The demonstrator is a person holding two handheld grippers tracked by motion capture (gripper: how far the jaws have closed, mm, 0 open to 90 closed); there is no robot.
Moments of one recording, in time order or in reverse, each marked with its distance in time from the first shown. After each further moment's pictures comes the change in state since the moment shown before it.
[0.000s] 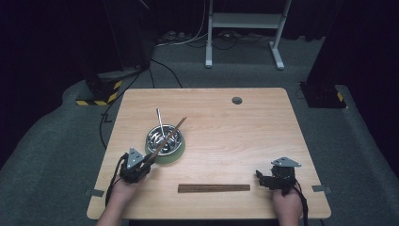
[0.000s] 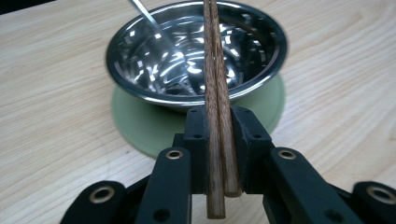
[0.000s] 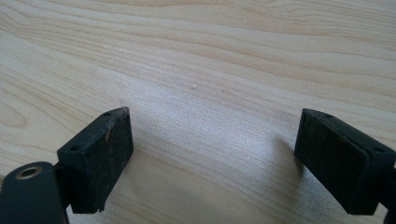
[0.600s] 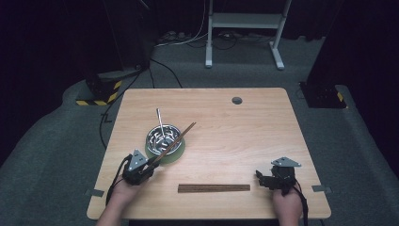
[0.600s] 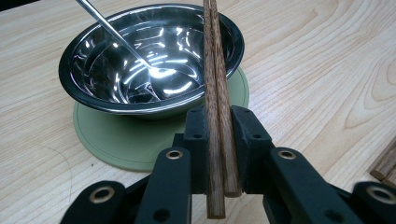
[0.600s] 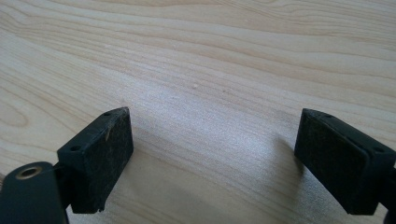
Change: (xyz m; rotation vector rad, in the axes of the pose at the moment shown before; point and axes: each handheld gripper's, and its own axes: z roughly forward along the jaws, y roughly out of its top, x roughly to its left) left arm -0.007 0.000 0.000 -0.007 -0.092 0.033; right arm 0.000 0.000 0.000 0.003 0.004 -0.001
